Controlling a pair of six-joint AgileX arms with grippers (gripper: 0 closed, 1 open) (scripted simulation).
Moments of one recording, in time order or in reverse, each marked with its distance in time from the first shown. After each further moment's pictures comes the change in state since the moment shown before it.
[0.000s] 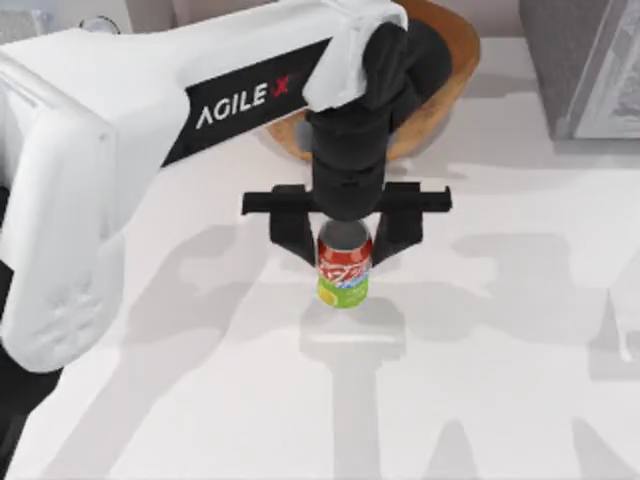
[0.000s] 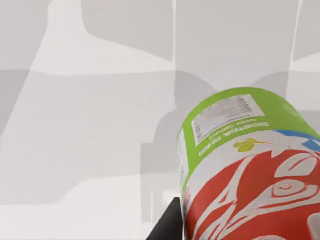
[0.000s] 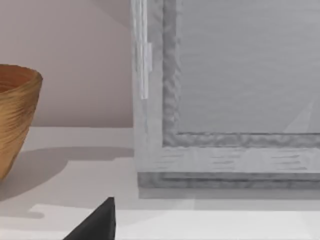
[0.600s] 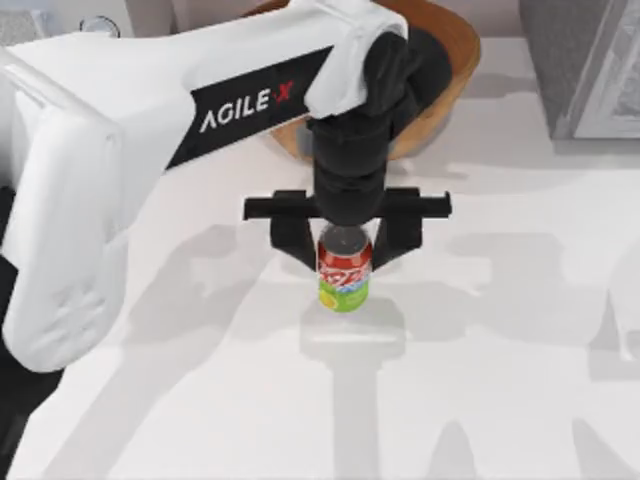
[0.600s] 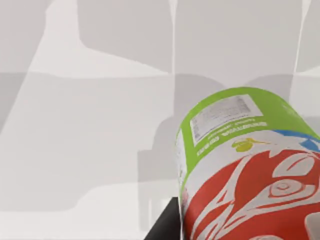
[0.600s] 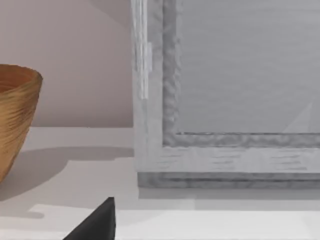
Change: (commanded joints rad) left arm 0.000 0.003 -0.026 0.029 0.000 0.000; right arm 0.000 0.000 0.000 0.000 0.000 0.000
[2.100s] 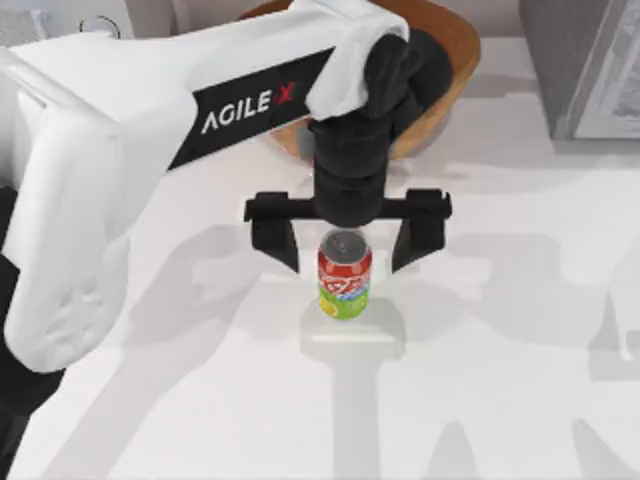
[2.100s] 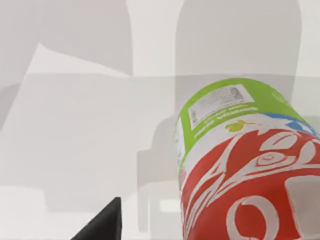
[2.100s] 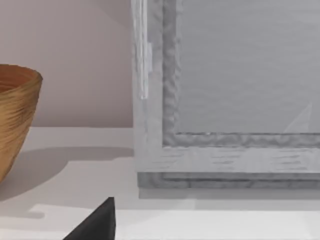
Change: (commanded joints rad) left arm 0.002 0.000 0.000 0.000 0.000 0.000; right arm 0.000 0.000 0.000 0.000 0.000 0.000
